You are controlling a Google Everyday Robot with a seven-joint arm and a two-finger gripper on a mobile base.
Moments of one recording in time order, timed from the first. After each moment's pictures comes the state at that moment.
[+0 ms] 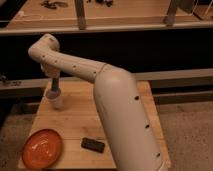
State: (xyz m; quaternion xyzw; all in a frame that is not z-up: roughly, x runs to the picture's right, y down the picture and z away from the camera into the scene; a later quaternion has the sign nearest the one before) arm -0.294 -0.094 0.815 -0.03 -0.19 -0.72 0.66
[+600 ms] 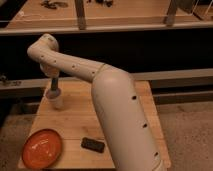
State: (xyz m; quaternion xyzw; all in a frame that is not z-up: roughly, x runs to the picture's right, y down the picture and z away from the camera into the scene) arm -0.298 -0.098 0.817 -0.03 -0.18 -0.72 0.67
